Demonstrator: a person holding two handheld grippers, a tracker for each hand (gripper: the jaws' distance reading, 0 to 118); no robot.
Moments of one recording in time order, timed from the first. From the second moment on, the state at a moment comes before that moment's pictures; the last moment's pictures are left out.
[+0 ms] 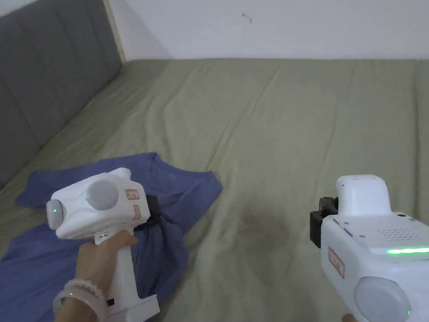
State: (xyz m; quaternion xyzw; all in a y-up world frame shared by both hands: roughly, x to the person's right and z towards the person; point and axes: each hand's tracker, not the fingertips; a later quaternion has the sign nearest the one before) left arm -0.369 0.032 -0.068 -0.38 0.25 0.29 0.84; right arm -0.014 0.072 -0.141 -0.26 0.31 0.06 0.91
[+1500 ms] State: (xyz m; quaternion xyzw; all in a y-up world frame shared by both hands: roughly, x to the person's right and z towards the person) left arm -0.101 0.033 -0.147 -0.41 -0.04 0.17 0.89; right arm 0.181 0.094 -0.168 -0.28 0.11 -0.01 0.95
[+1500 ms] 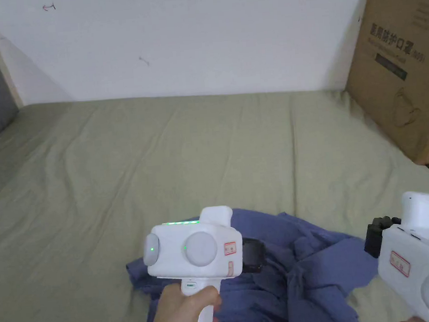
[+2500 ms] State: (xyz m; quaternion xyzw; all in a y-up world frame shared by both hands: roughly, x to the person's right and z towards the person) left arm -0.247 -0.046 -0.149 -0.45 0.12 0.19 0.86; right arm 0.098 0.031 -0.200 -0.36 0.17 0.06 0.92
